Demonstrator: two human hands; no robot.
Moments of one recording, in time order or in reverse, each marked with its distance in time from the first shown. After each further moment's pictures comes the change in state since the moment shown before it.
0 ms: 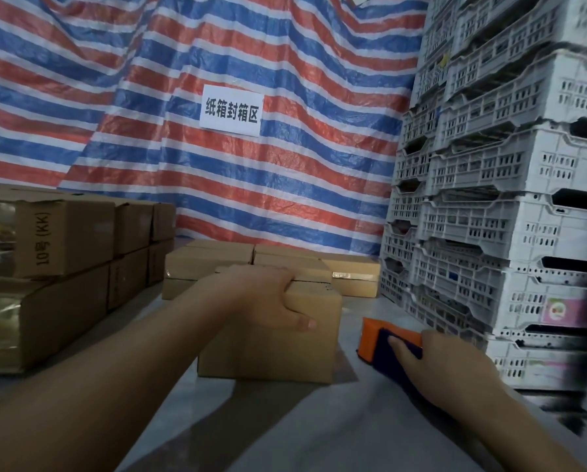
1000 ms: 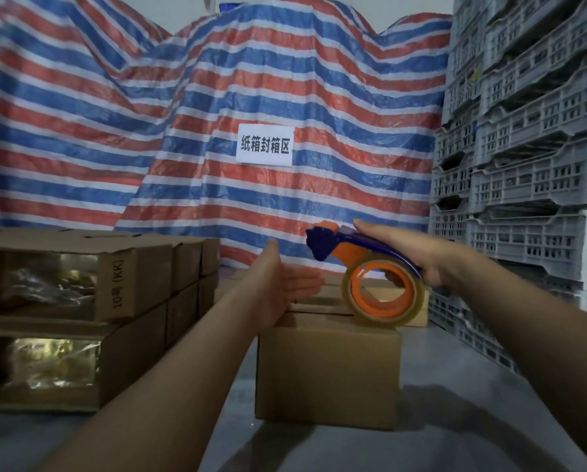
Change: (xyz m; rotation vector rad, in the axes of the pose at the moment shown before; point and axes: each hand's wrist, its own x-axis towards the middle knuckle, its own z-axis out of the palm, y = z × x) left_hand -0.012 -0.029 -0.033 -1.635 0.295 -0.278; right_hand 0.115 -0.114 -0.131 1.260 -0.659 -0.202
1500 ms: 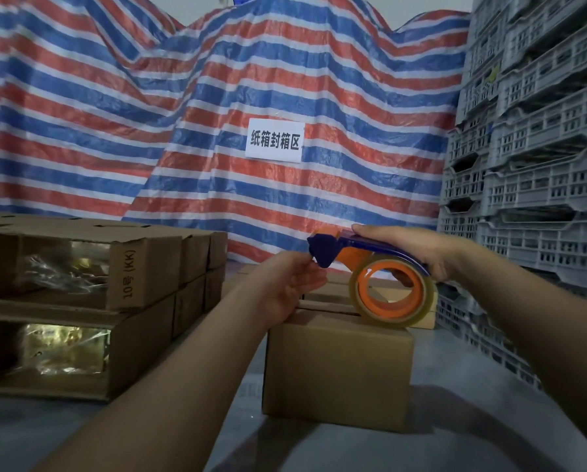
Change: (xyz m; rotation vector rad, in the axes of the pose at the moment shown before) left_hand -0.011 0.000 -0.001 -0.098 0.024 0.047; right_hand 0.008 -0.013 0.007 -0.148 -0.075 0.055
